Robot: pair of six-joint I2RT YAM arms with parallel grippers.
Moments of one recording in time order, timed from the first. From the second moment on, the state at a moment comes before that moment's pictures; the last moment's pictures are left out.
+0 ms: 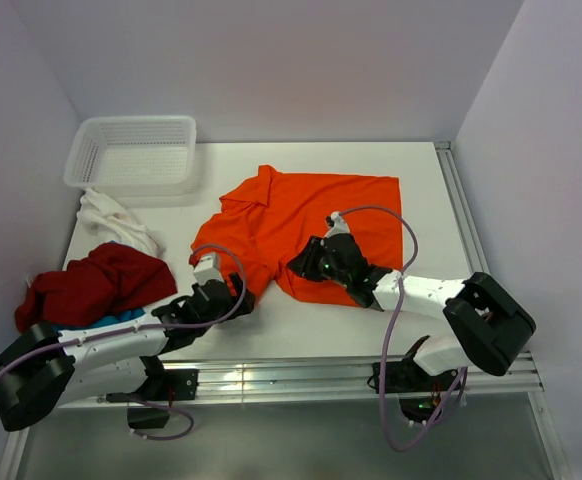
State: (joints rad) left arm -0.90 1.06 0.28 0.09 -0.38 -0.97; right arm 0.74 1.38 0.54 0.35 0.00 0.87
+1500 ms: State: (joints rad) left arm -0.95 0.73 0.52 -0.41 -0.49 -1.01; right arm 0.93 1.34 0.48 0.29 0.10 0.78
